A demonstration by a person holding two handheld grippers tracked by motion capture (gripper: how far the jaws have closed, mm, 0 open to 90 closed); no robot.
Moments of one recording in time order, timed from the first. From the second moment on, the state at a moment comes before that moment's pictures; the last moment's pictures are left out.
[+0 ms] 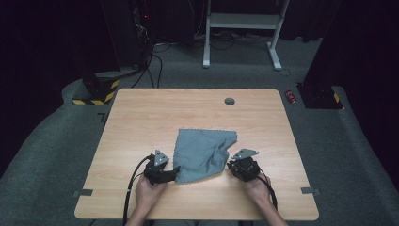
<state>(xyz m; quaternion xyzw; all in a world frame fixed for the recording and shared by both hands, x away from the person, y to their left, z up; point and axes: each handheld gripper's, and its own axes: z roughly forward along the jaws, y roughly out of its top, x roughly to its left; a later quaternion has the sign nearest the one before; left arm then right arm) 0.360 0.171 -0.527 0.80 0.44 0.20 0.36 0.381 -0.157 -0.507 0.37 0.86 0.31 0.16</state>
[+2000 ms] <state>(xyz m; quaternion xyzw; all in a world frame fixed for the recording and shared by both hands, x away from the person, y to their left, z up) 0.360 0.171 -0.527 0.80 0.44 0.20 0.36 0.422 -0.110 -0.501 0.39 0.84 0.37 0.11</state>
